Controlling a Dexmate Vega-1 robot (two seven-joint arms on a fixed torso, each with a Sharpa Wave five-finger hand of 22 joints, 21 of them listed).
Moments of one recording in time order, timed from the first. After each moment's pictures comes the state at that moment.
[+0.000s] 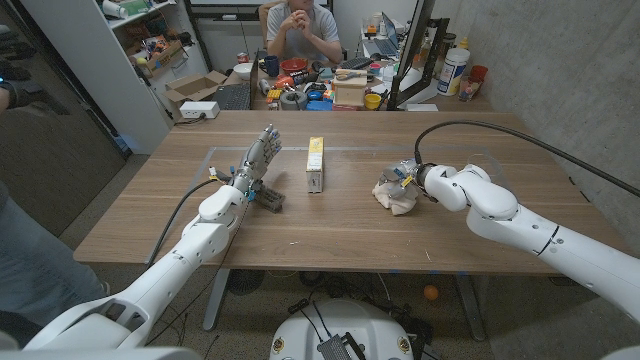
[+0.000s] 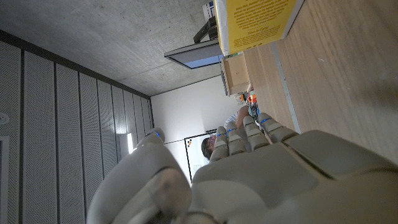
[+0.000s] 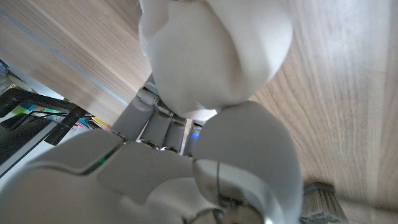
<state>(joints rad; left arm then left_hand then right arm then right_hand) 0.83 0.49 0.39 -1.26 -0.66 -0.31 -0.09 0.38 -0.04 0.28 0.11 0.33 0.05 0.02 0.21 0.19 0.04 -0.05 0.20 0.19 0.02 0.00 0.19 0.18 0.03 0.01 0.20 0.18 -0.77 -0.90 -0.71 -2.00 -0.86 -0.27 0.49 1.06 0.05 0.53 -0.17 0.18 0.73 -0.07 0.39 0.24 0.80 -0.03 0.43 0.18 0.98 -0.14 0.30 0.18 1.10 -0.19 0.44 0.20</state>
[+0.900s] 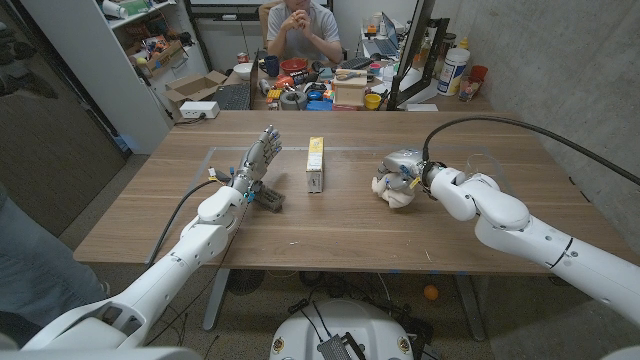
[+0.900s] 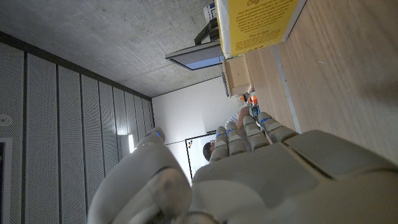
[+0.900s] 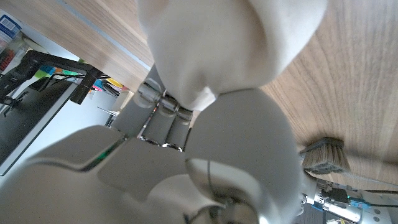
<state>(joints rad) 0.85 0.50 0.39 -1.29 -0.66 -0.31 -0.09 0.38 -0.03 0.28 0.11 0.33 0.05 0.02 0.21 0.19 0.04 -0.05 0.20 0.19 0.03 0.00 0.19 0.18 0.02 0.01 0.20 0.18 -0.88 -0.93 -0.62 -2.07 -0.83 -0.29 0.25 1.20 0.02 0.40 -0.16 0.18 0.89 -0.12 0.49 0.36 0.92 -0.05 0.53 0.23 1.10 -0.16 0.34 0.28 1.15 -0.22 0.58 0.24</state>
